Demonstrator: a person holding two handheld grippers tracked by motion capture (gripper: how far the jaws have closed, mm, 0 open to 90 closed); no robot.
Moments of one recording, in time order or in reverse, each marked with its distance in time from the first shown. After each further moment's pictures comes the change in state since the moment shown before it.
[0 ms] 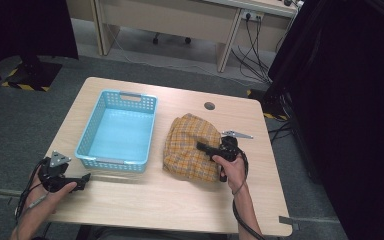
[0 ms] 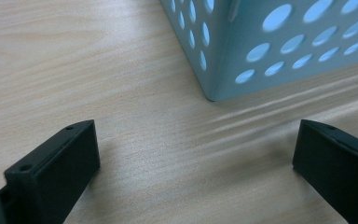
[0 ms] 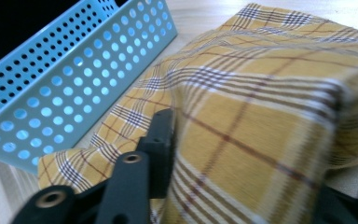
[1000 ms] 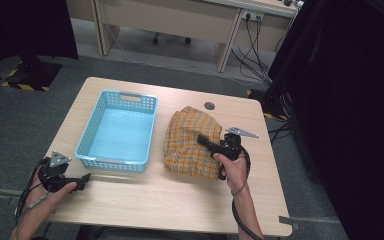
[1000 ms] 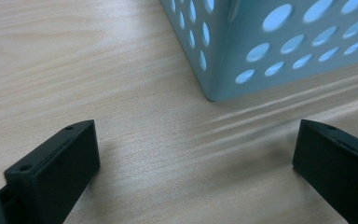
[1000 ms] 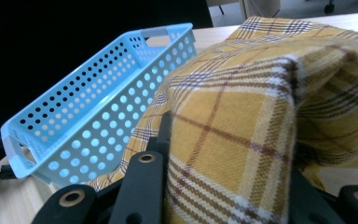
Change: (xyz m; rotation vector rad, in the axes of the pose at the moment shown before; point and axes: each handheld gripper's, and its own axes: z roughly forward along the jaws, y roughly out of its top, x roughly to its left) left arm 0.000 0.000 0.000 0.000 0.000 0.000; right arm 0.029 0.018 -0.022 -0.107 0.041 -0.017
